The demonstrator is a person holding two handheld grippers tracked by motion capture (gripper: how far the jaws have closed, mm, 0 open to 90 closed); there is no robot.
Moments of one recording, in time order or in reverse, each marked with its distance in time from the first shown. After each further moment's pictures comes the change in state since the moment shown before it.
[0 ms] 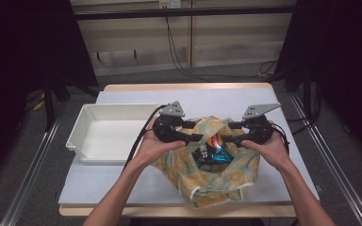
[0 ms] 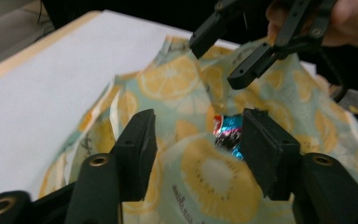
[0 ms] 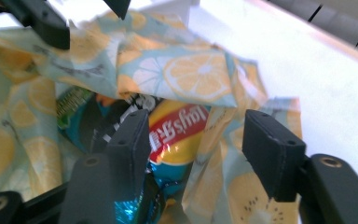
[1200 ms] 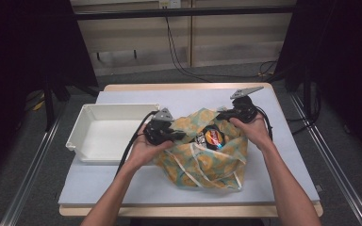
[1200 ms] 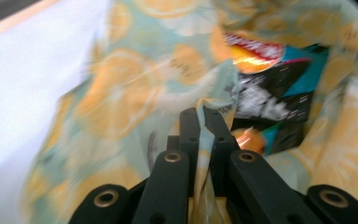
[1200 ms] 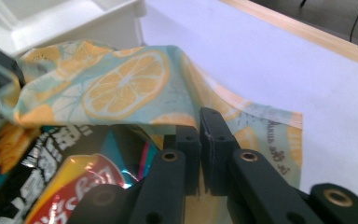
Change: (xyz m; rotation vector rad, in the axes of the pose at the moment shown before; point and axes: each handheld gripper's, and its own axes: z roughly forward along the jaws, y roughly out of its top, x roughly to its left) left arm 0.034 -0.044 -0.011 0.092 0.111 -0.049; right arm -0.062 0.017 0.061 0.000 -0.010 0.119
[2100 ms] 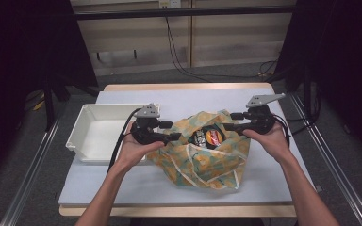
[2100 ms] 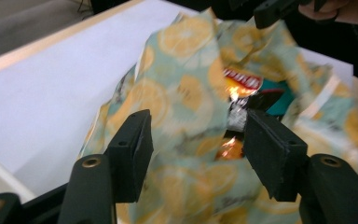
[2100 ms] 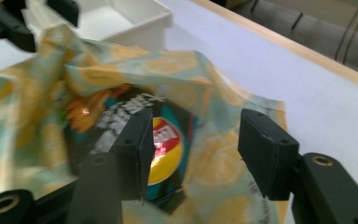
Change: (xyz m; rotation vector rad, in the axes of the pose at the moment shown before) left arm -0.008 0.008 -0.038 -0.143 -0.037 -0.036; right arm 0.036 -0.012 -0.062 -0.056 -0.021 -0.063
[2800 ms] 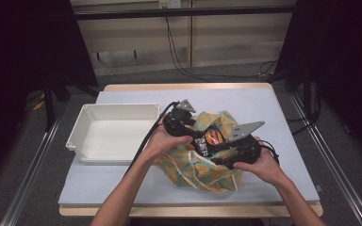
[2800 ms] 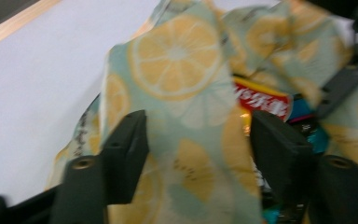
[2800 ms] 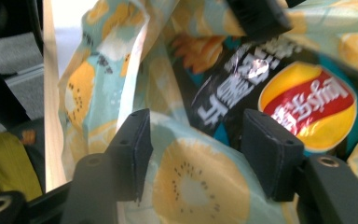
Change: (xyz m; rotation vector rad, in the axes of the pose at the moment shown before) left arm -0.002 0.031 0.088 0.211 0.027 0.043; right arm 0.069 -0.033 0.018 0.129 0.203 -0.131
